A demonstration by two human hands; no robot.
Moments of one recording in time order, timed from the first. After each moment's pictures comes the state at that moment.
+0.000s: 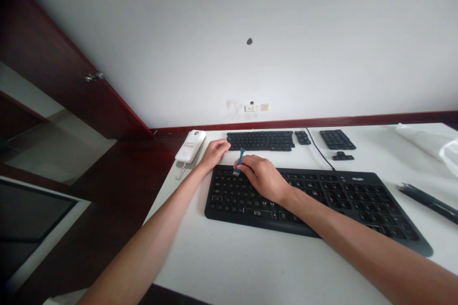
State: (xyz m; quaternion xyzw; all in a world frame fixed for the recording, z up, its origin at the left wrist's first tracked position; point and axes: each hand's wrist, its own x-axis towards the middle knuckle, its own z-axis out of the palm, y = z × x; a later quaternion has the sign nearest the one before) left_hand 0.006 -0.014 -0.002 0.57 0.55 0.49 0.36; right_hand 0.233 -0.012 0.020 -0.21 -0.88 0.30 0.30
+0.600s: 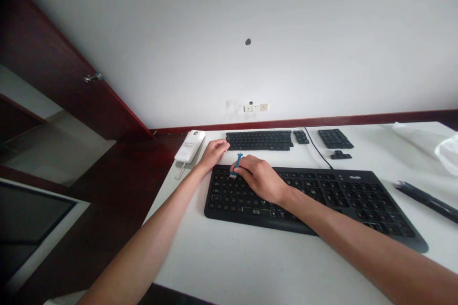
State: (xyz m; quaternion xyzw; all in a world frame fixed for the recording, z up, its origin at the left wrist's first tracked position) left_hand 0.005 -0.014 -0.002 0.57 0.56 0.48 0.36; right_hand 0.233 -0.013 0.019 -0.18 -0.88 0.32 0.29
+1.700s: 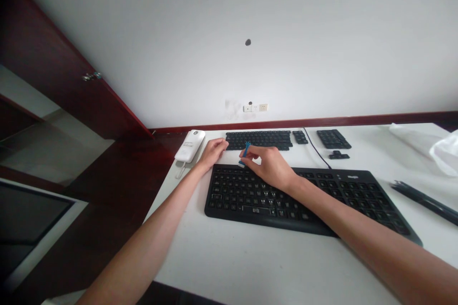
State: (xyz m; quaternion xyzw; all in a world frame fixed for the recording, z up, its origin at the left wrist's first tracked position) left_hand 0.002 -0.013 -0.004 0.56 0.56 0.49 0.37; right_hand 0.243 0.007 0.040 -0.29 -0.86 0.29 0.30
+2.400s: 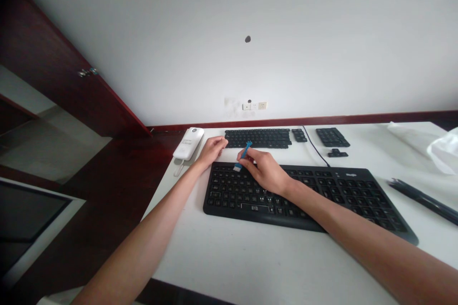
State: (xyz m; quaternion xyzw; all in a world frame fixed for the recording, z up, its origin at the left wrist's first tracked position) left_hand 0.004 -0.014 0.001 0.56 0.56 0.48 0.37; right_hand 0.242 0.000 0.025 -0.24 -0.87 0.34 0.28
